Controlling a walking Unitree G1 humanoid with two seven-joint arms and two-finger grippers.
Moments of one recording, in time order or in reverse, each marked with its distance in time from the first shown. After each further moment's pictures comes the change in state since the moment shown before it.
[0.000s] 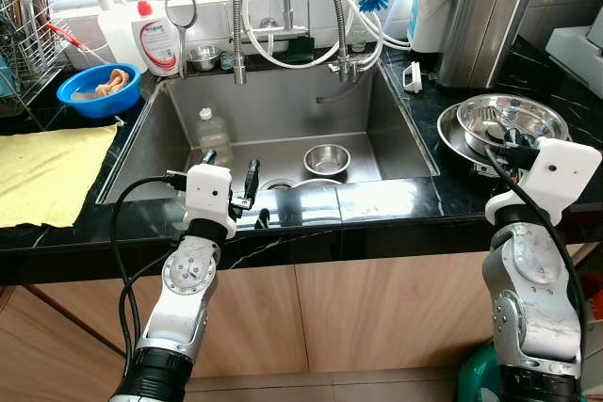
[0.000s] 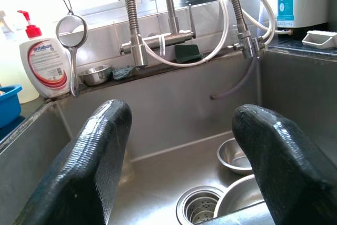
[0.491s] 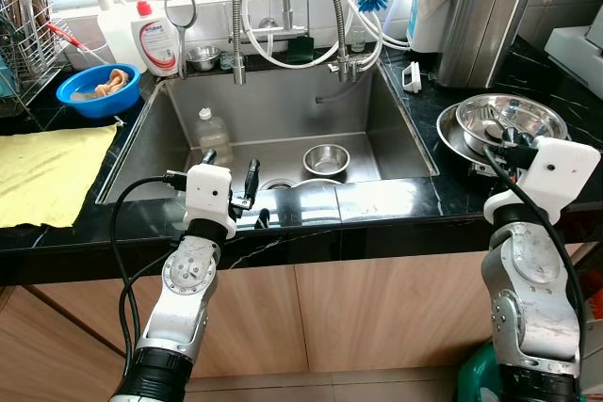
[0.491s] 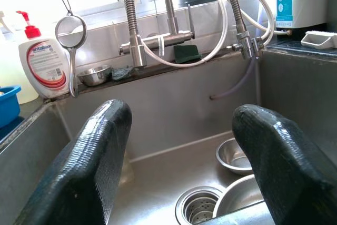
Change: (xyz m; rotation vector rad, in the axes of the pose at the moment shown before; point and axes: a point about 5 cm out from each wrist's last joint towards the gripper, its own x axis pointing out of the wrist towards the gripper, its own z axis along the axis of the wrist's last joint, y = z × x) left arm 0.000 0.000 0.000 0.000 0.000 0.000; right arm 0.001 0.004 0.002 0.014 -0.016 0.021
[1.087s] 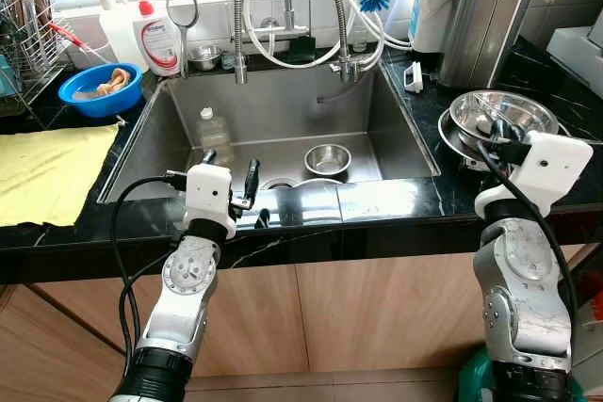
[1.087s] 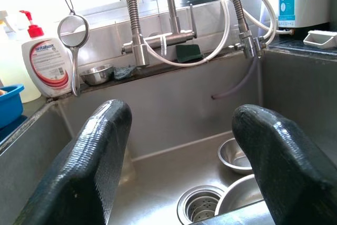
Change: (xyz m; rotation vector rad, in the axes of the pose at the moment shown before) left arm 0.000 0.000 0.000 0.000 0.000 0.000; right arm 0.001 0.010 0.006 0.045 -0.040 0.045
